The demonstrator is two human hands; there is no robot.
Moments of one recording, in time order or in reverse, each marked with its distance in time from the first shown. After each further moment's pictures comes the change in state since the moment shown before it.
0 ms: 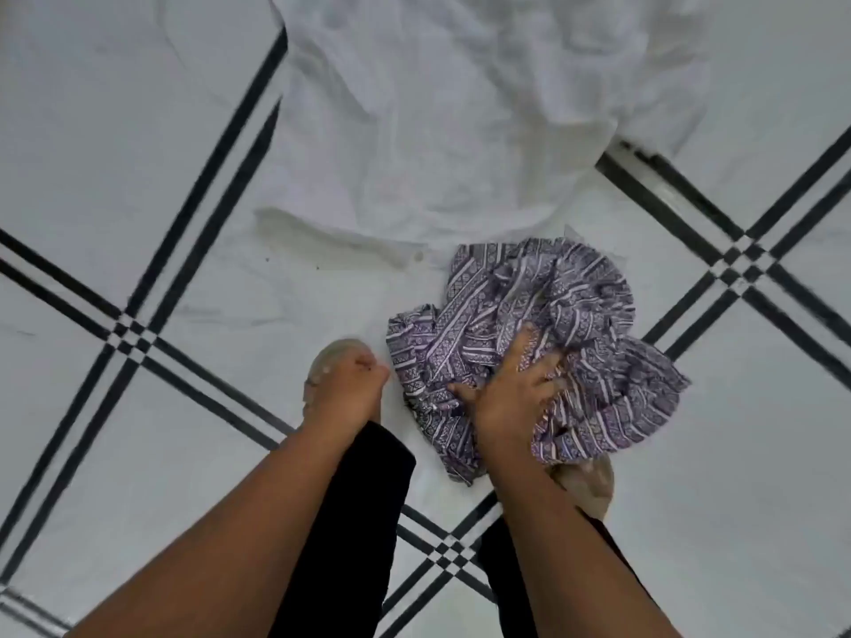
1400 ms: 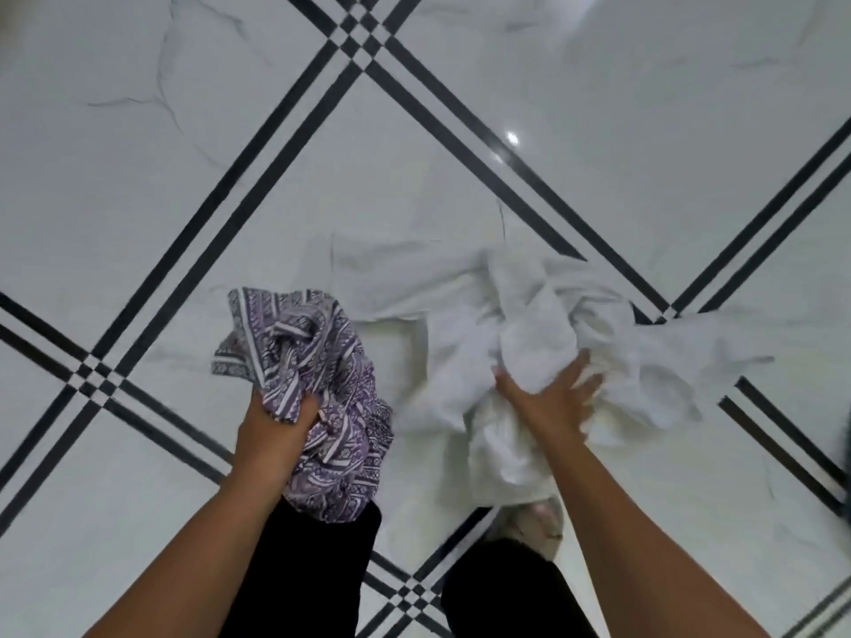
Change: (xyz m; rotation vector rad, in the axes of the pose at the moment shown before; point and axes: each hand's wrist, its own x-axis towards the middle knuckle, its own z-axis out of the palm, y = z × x) left_hand -0.052 0.034 -0.059 -0.416 0.223 -0.077; right_hand 0.052 0.015 -0.097 0.296 0.064 0.160
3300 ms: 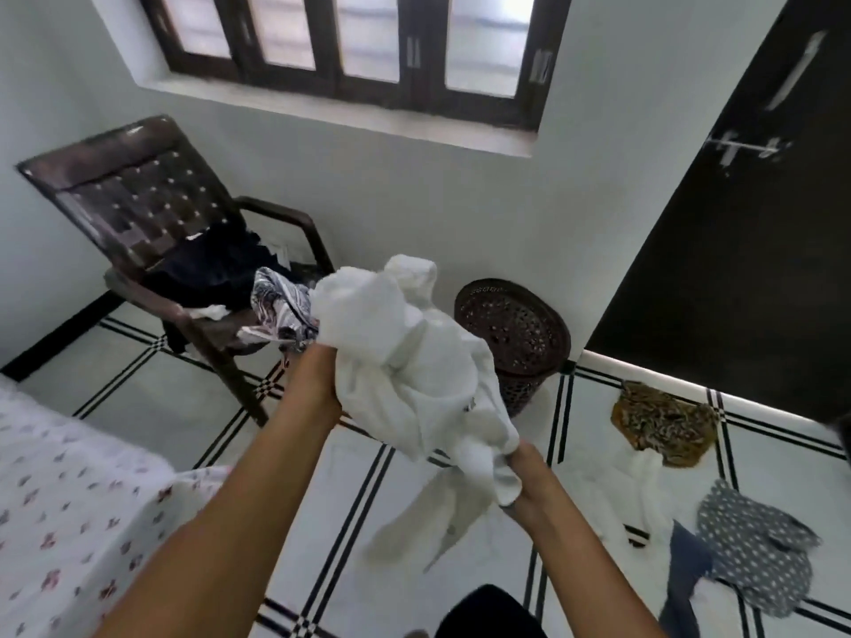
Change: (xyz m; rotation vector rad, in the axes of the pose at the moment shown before) left_hand -0.694 0.722 -0.204 -0.805 -0.561 0.849; right_hand -0.344 -0.273 -0.833 1.310 -0.525 -0.523
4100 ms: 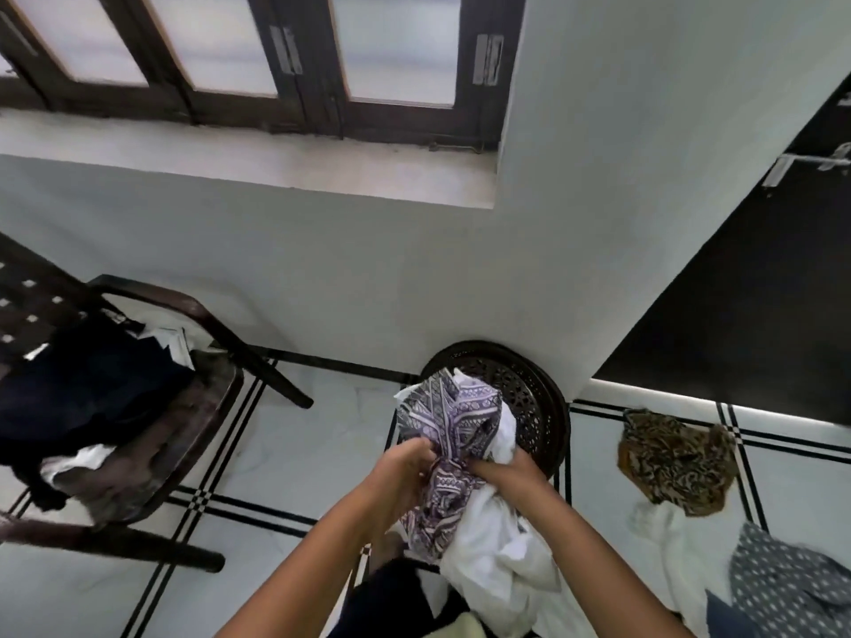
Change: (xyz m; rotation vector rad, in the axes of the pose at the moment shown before) left_hand 0.321 -0.076 0.243 0.509 -0.535 -0.626; right_hand 0.336 -0.244 -0.043 -0.342 0.206 -0.050
